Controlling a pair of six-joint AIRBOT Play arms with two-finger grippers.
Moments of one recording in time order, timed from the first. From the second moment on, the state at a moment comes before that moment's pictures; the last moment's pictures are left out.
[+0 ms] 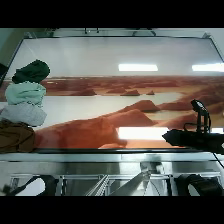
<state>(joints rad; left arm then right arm) 0.49 -1.23 1.40 1.09 -1.04 -1.19 0.12 -0.51 0.49 -1.11 1.15 1.65</state>
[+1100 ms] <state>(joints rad) 0.19 -2.07 2.08 1.46 -0.81 -1.17 0.12 -0.51 0.49 -1.11 1.14 1.65</state>
